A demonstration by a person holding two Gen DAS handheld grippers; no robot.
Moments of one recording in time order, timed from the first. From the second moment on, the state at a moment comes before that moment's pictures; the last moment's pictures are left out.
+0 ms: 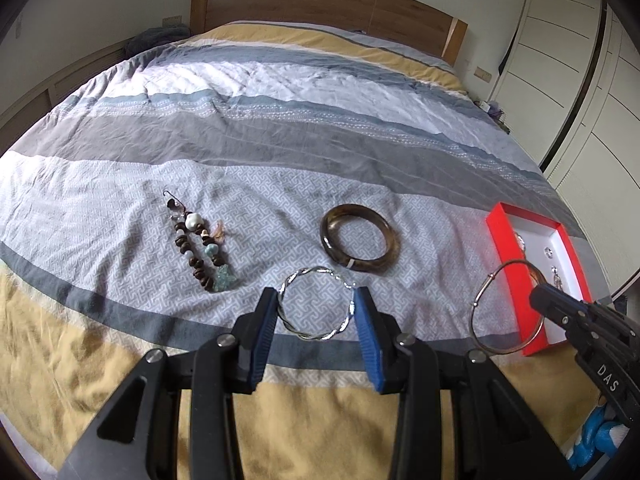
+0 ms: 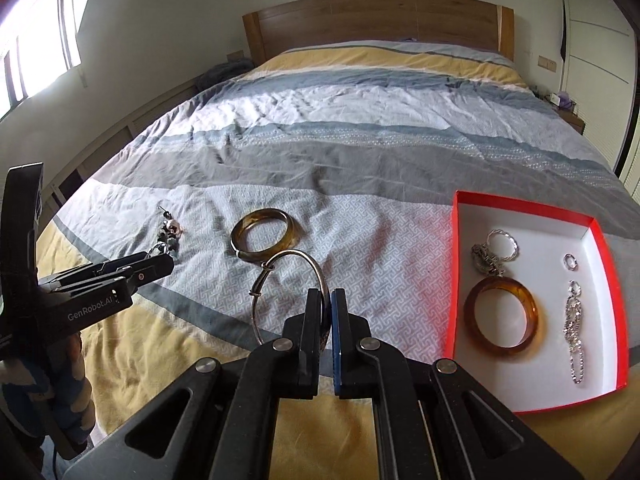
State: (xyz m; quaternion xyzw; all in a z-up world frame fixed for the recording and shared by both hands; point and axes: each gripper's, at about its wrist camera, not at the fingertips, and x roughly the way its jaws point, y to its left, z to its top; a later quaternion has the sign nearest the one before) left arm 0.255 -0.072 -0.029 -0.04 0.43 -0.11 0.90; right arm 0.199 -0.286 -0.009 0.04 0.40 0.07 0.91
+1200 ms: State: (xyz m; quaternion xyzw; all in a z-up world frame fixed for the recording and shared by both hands) left arm 0.229 -0.347 -0.074 0.05 0.47 -0.30 0.83; right arm 0.153 -0.507 -0.062 0.12 0.42 -0.08 0.89
